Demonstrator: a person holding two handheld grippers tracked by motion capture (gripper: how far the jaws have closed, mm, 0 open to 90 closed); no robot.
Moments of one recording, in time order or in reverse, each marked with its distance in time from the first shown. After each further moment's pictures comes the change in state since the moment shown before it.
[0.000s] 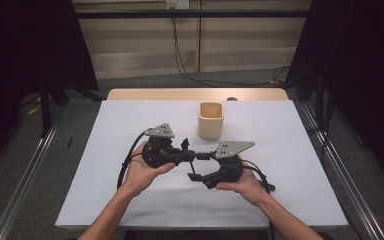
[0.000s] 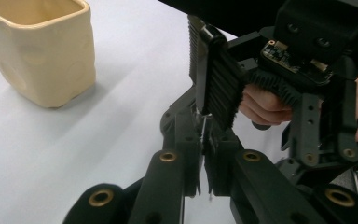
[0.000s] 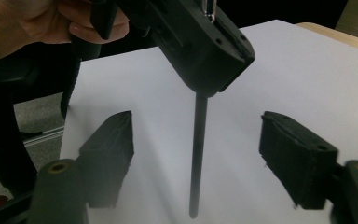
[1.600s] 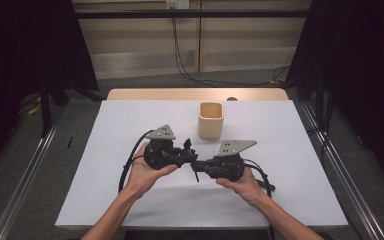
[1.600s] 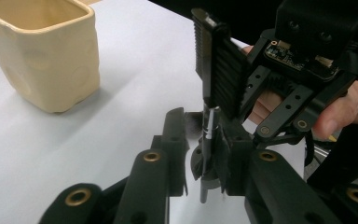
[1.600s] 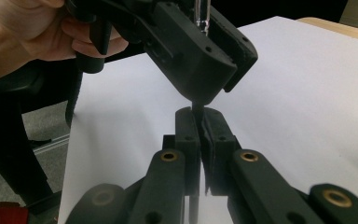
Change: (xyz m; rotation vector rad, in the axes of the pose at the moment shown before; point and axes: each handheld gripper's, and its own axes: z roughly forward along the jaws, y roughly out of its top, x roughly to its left) left arm 0.000 -0.005 0.005 -0.037 0.046 -0.001; right arm -0.004 -0.003 -0.003 -0.015 0.010 0.052
